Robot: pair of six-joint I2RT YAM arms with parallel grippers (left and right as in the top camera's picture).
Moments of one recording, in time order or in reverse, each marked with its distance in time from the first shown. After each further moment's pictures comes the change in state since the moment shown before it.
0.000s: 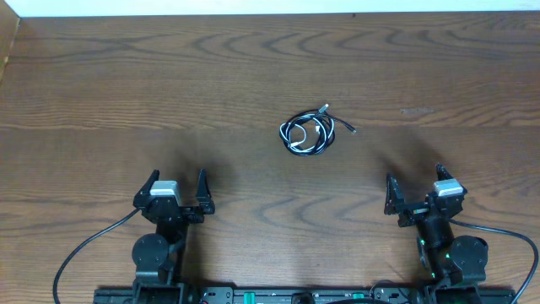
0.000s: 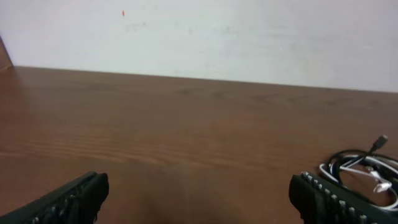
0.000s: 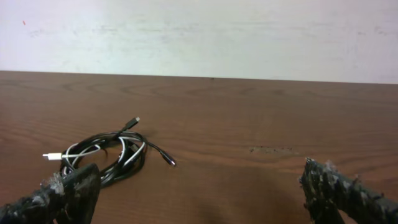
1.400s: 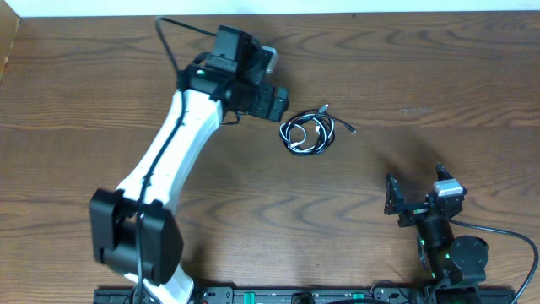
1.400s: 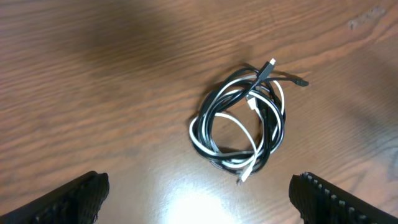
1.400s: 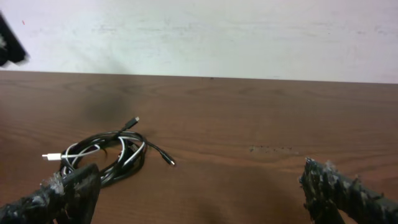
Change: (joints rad) left arm -0.288 1.775 1.531 -0.719 0.281 0.081; right arm -0.001 0.001 0.000 0.000 0.000 0.000
